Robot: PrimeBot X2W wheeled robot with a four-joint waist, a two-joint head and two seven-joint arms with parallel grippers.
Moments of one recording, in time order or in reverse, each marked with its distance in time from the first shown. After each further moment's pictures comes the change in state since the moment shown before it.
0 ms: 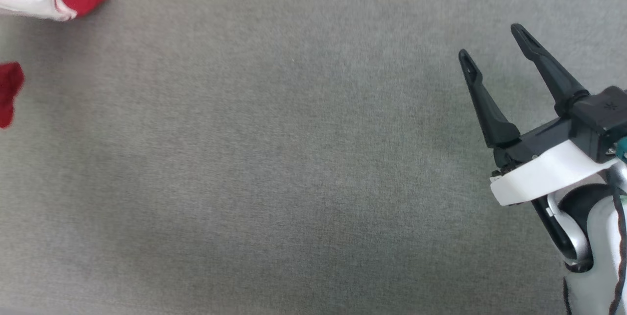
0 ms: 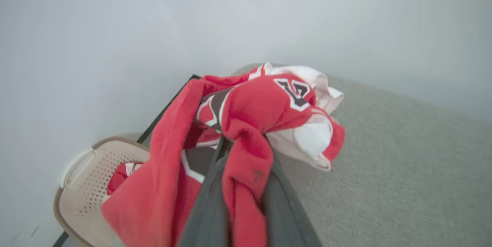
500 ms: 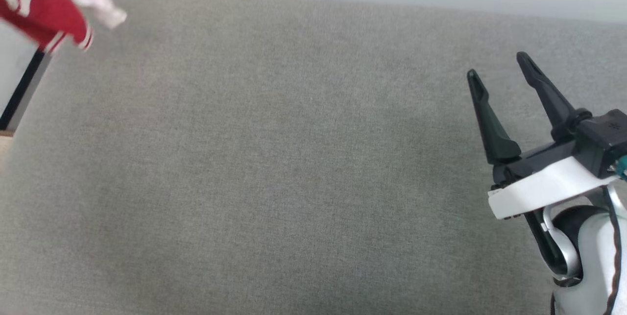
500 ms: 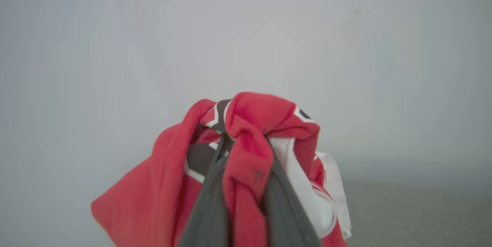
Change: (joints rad) left arm -0.077 0.032 -0.145 -0.215 0.055 -0.051 -0.011; right arm 0.084 0.089 -0.073 0.063 0.012 0.000 -0.070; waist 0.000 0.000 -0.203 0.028
